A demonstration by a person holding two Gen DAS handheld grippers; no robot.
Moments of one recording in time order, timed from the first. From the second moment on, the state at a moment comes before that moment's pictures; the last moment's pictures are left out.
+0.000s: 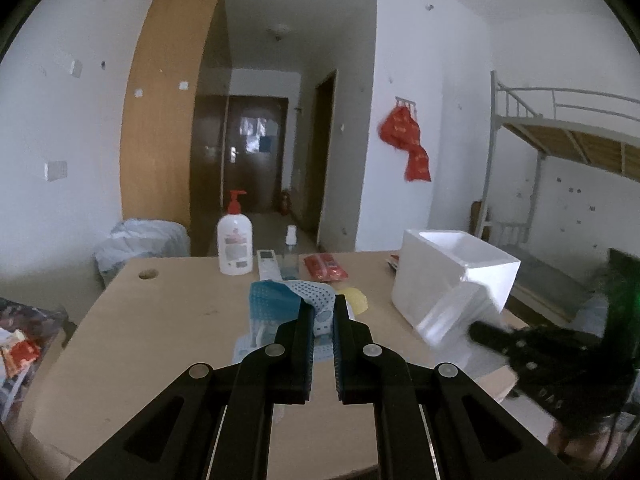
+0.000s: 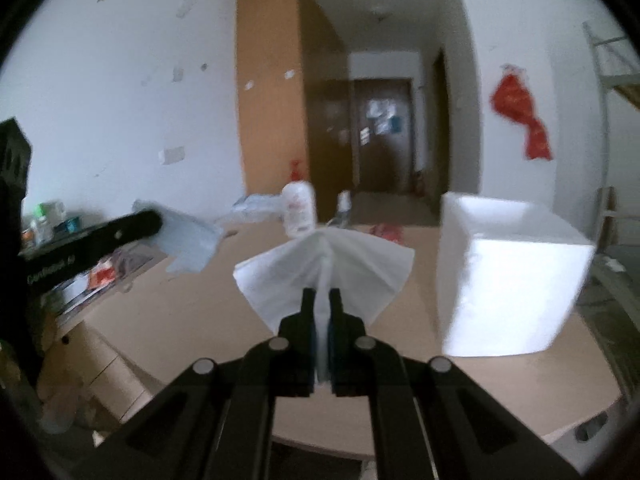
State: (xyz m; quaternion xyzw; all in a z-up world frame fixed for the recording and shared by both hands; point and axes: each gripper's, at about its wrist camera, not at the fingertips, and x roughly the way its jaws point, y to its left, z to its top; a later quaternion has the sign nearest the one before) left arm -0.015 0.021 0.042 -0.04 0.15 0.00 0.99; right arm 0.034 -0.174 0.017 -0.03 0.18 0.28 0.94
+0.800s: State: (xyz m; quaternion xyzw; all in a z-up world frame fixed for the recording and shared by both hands) left arm 0.010 -0.038 0.036 -0.01 0.15 -0.03 0.99; right arm 0.013 -0.228 0.019 -0.03 0.11 0.06 0.99
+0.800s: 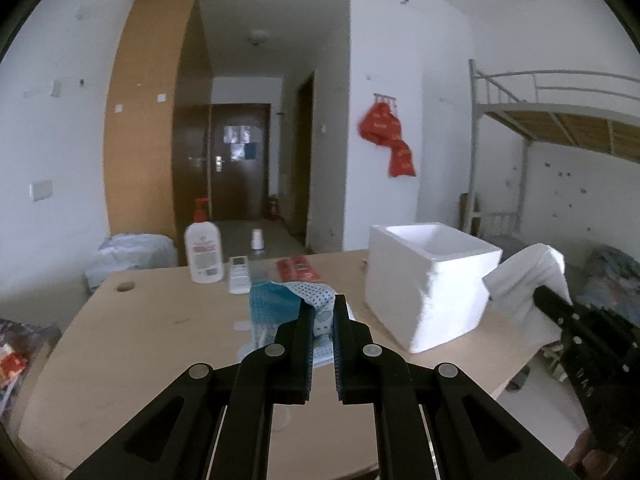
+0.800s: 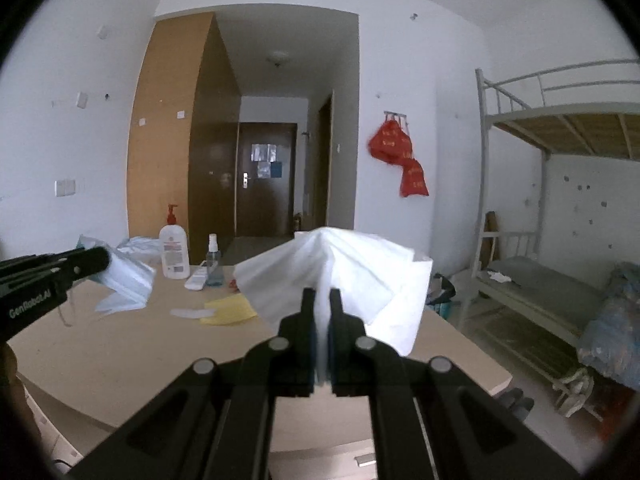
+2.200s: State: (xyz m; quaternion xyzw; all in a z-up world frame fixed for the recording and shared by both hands) left arm 0.102 -0.116 0.091 -0.01 0.14 -0.14 0.98; right arm 0.079 -0.270 0.056 -0.01 0.12 0.04 0.99
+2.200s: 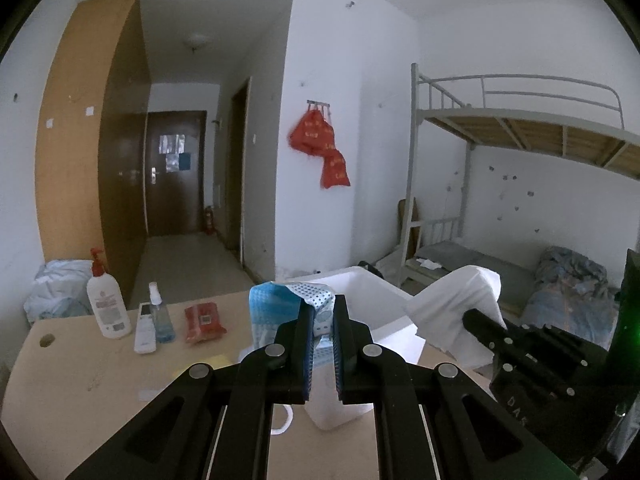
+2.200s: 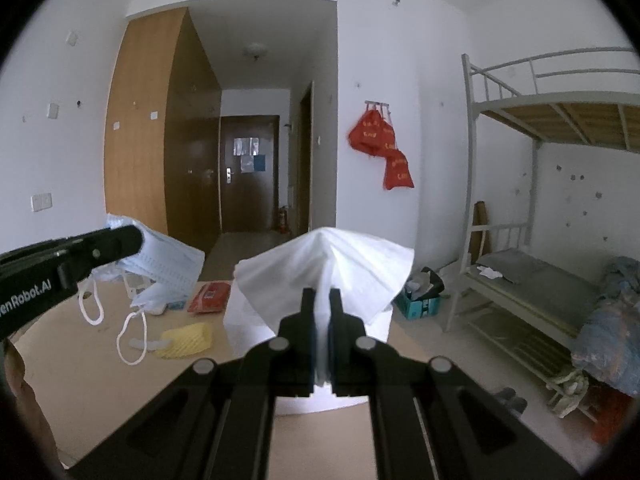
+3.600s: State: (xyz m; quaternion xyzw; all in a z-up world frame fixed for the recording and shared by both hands) left arm 0.268 -0.188 0.073 0.01 0.25 -0.23 0.94; right arm 0.176 -0.295 0.051 0.01 0.17 0.02 0.98
